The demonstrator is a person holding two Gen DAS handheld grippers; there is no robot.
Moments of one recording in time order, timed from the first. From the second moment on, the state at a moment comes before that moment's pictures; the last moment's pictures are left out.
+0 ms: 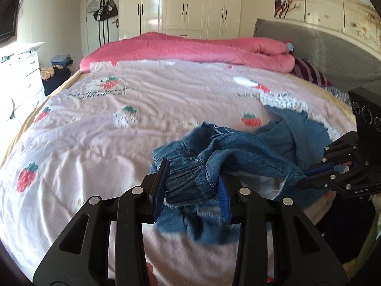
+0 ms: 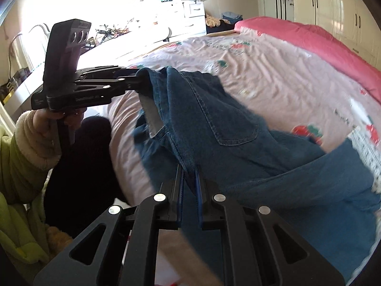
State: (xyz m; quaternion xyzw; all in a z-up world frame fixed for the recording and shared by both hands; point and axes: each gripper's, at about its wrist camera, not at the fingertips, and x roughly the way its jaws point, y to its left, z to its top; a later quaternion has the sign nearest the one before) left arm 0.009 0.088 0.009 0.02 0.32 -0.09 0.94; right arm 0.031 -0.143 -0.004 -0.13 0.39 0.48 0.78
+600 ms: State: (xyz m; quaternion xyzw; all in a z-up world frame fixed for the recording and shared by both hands) left arm -0.016 0.099 -0.004 0.02 0.37 -0.05 0.93; right arm 0.016 -0.132 -0.039 -0.12 0.43 0.46 0.77
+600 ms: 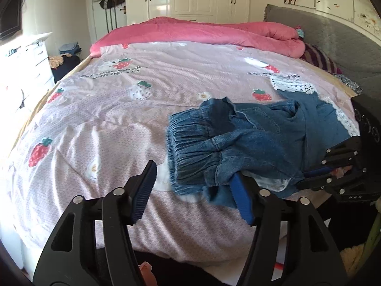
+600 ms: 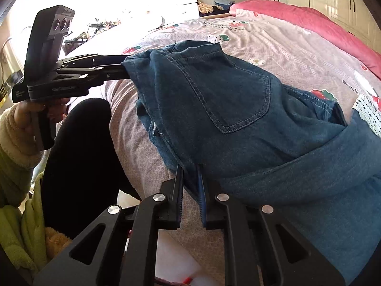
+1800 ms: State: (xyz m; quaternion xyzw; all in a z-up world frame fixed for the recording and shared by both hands) left arm 0.023 0.017 -0.041 0.03 0.44 -0.13 0.89; right arm 0.064 -0.234 0.009 -0.01 0.41 0.34 0.85
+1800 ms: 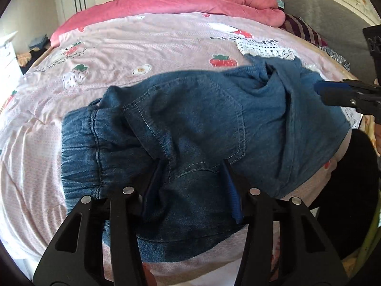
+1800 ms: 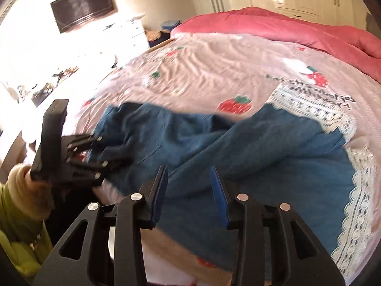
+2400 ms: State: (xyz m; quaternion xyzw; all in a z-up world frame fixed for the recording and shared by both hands) left arm 0.061 -0.063 0.001 -0.04 0.40 -0.28 0.87; right arm 0.210 -0.262 0.005 -0.05 0.46 0.19 0.87
